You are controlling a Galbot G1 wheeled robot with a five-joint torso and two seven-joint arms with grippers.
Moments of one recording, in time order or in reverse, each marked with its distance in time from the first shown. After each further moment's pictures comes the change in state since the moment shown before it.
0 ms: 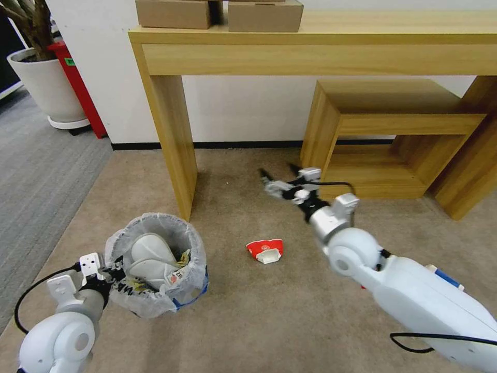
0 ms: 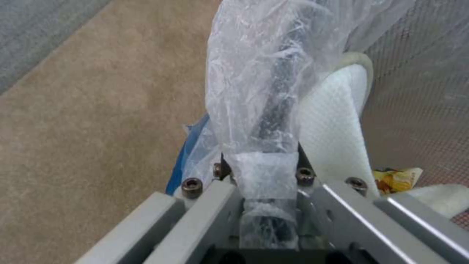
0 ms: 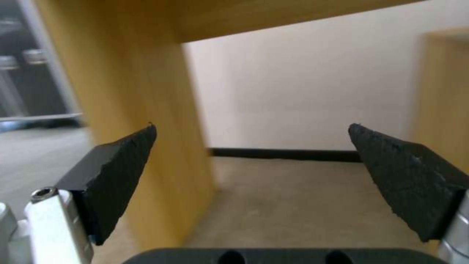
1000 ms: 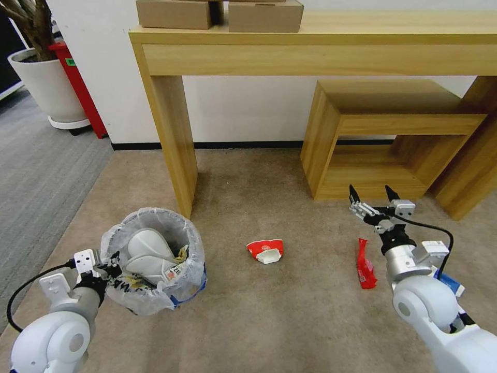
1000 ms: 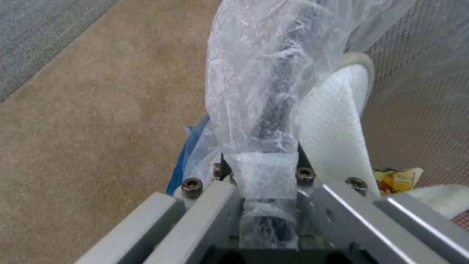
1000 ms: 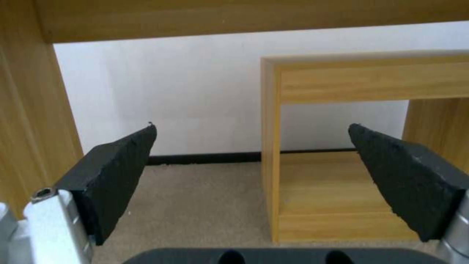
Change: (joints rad) left arm -0.008 0.013 0.001 -0.015 -0.005 -0.002 0.003; right arm -0.585 0.123 0.564 0.070 -0.297 0.078 -0.065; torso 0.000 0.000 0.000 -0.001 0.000
